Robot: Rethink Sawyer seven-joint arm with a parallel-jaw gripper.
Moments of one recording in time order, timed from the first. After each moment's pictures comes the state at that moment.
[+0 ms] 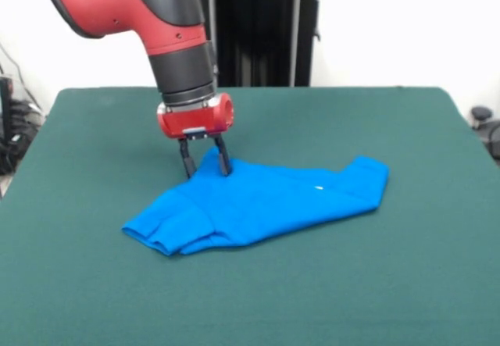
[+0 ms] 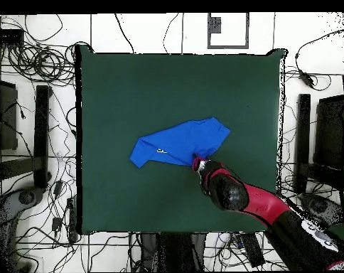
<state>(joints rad) -0.86 -0.43 0.40 1.95 -0.37 -0.01 1.67</state>
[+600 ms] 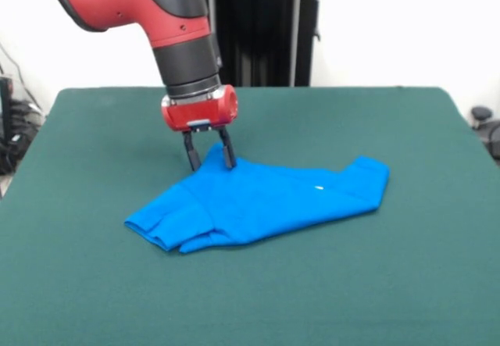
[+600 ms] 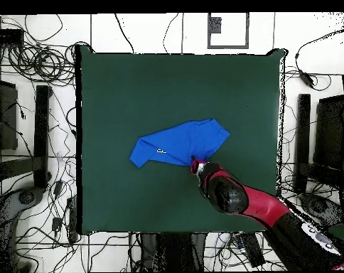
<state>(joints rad) -0.87 -0.45 0.41 1.98 -0.37 -0.01 1.67</state>
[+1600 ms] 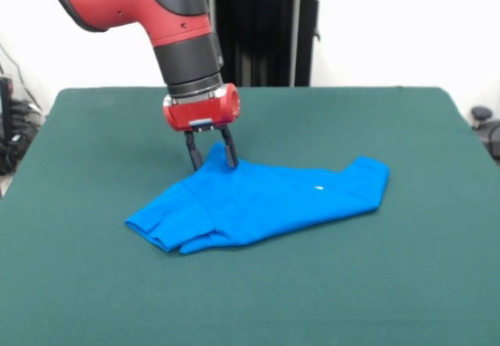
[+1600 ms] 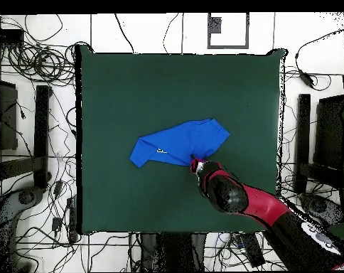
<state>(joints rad) -0.87 -0.45 0.43 1.98 -0.37 -0.01 1.67</state>
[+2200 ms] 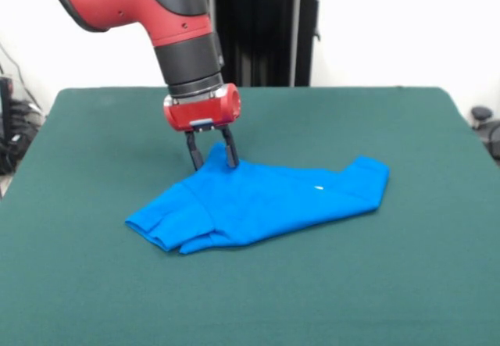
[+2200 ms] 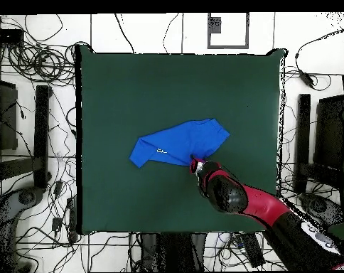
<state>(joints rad) -0.87 -0.45 0.43 1.99 -0.37 -0.01 1.67</state>
